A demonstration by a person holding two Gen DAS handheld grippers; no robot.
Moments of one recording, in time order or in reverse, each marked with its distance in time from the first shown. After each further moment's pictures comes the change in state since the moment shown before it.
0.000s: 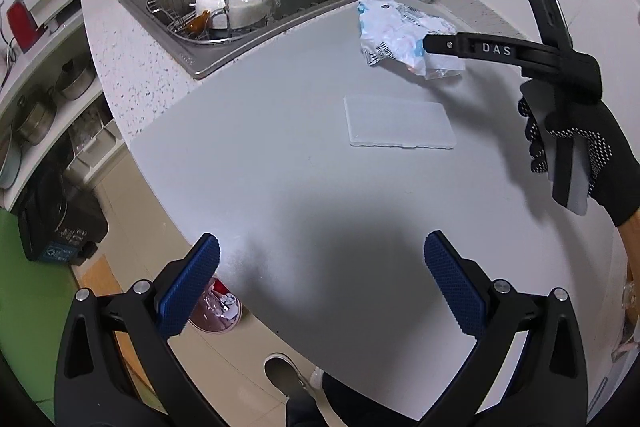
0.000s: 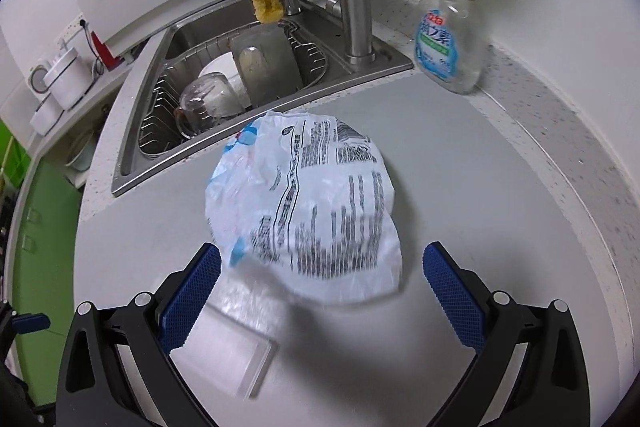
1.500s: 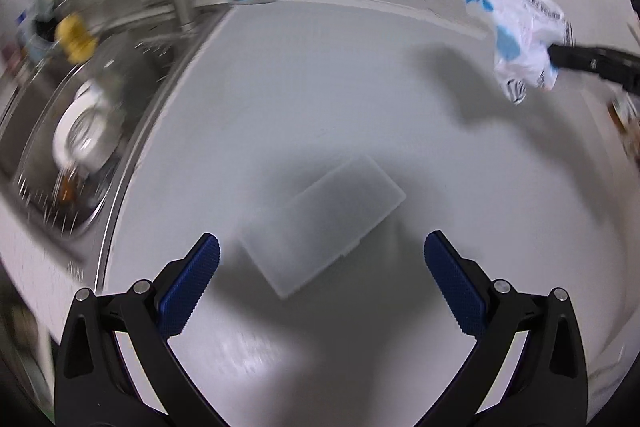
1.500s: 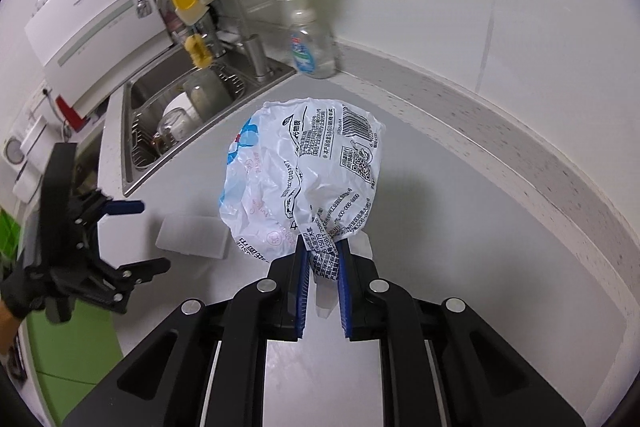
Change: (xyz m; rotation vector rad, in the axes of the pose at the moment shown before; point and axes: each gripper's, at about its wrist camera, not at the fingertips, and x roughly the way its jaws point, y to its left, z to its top) left arm 0.058 -0.077 0.088 0.619 -0.006 -0.208; right arm -0.162 -0.041 -0.099 0.275 -0.074 -0.153
